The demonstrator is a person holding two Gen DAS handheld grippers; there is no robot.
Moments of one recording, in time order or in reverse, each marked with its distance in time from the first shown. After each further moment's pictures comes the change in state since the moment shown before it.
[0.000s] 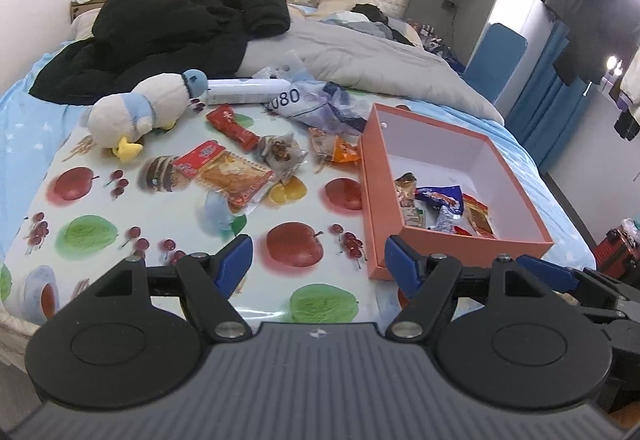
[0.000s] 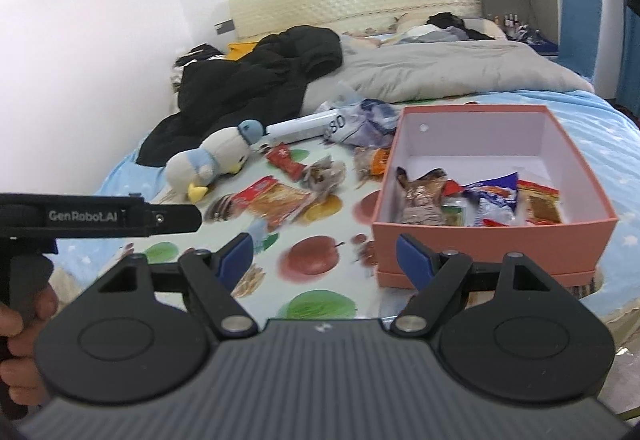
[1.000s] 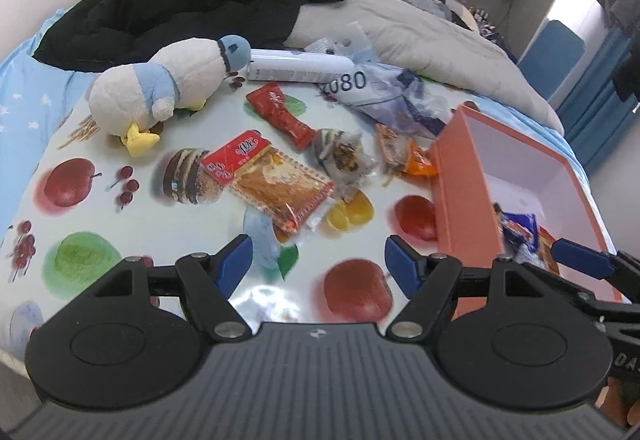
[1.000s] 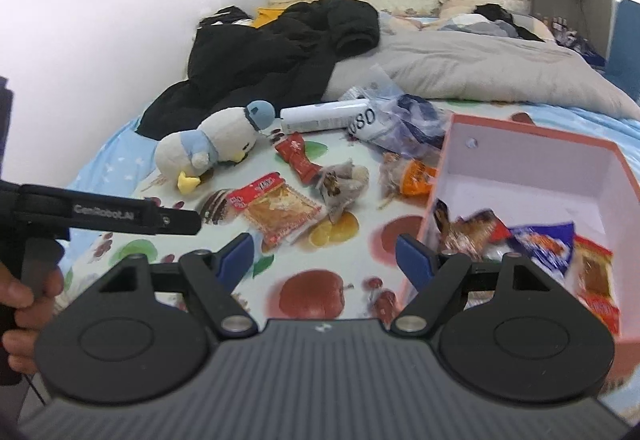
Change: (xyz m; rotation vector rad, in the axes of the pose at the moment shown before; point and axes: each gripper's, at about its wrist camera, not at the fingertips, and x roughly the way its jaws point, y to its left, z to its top) left arm 0.143 0.074 0.068 -0.115 0.108 0.082; right arm 0.121 0.003 0.053 -0.125 0.090 0.065
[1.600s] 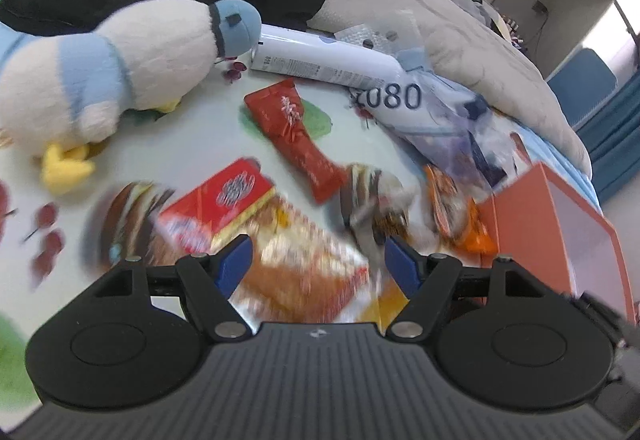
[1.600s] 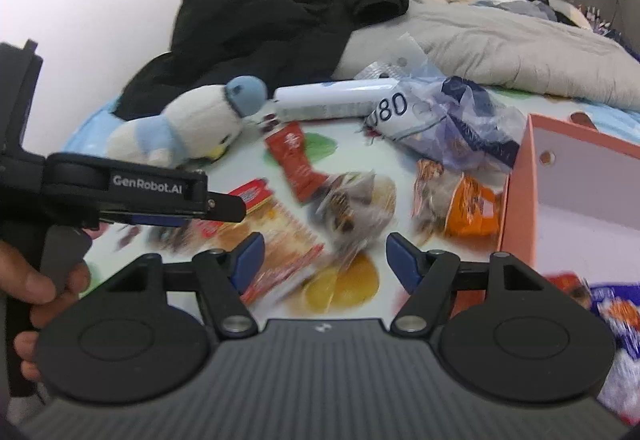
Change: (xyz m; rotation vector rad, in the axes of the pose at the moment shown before) left arm 0.177 0.044 0.088 -0.145 0.070 -0.048; right arm 0.165 -0.002 0.038 -0.035 0.070 0.009
